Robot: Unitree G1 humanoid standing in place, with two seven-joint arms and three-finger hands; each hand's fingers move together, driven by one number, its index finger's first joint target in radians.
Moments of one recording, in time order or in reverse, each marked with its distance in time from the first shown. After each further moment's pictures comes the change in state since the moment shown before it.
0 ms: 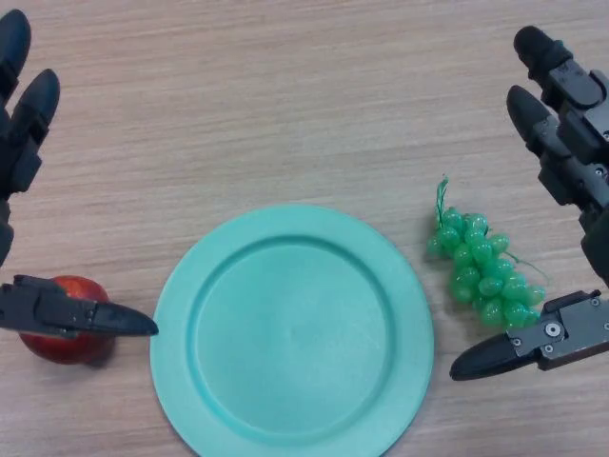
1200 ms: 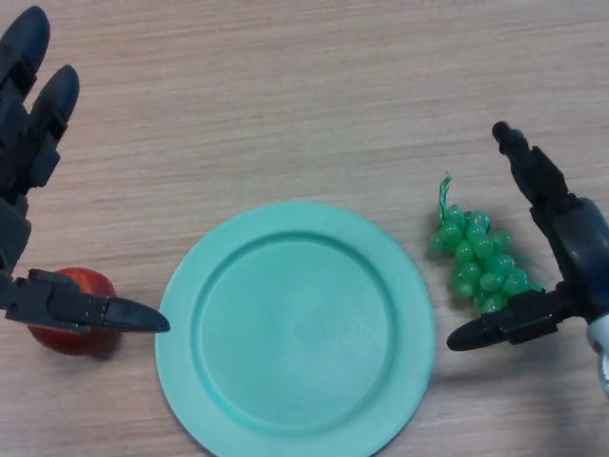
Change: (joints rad) left arm -0.022 0.008 -0.029 0.023 -0.024 -0.004 0.009; right arm -0.156 -0.014 0.026 0.953 -0.279 -0.600 -0.099
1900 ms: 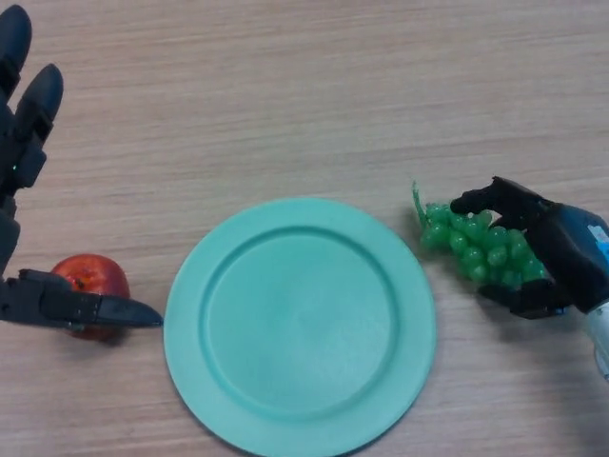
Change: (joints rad) left arm 0.014 -0.002 0.010 0.001 0.000 0.000 0.030; right arm -0.163 -0.104 0.017 0.440 -0.414 -0.356 -0.168
